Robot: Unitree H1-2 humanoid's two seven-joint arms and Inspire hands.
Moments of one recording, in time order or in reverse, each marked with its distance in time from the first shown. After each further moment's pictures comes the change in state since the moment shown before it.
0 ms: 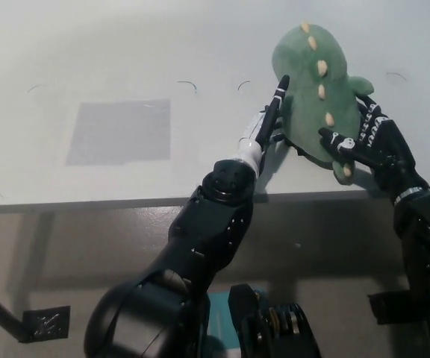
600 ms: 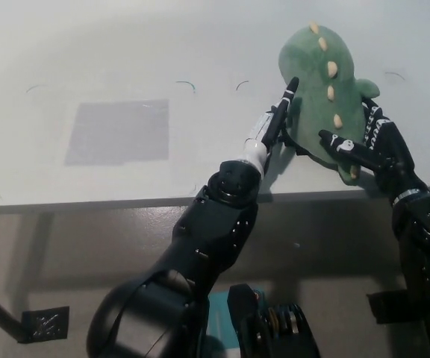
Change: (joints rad) left_arm 0.004 -0.006 -0.020 0.001 0.013 -0.013 0.002; right_arm 0.004 0.006 0.018 0.001 -0.033 -0.003 -0.046
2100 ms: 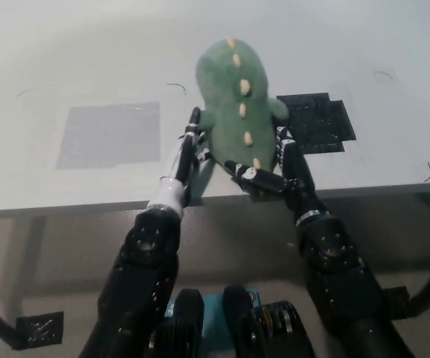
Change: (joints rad) left_arm 0.419 0.152 0.020 -0.541 -0.012 -0.019 -0.039; right_arm -0.020 0.223 0.184 0.143 -0.093 -0.140 -0.170
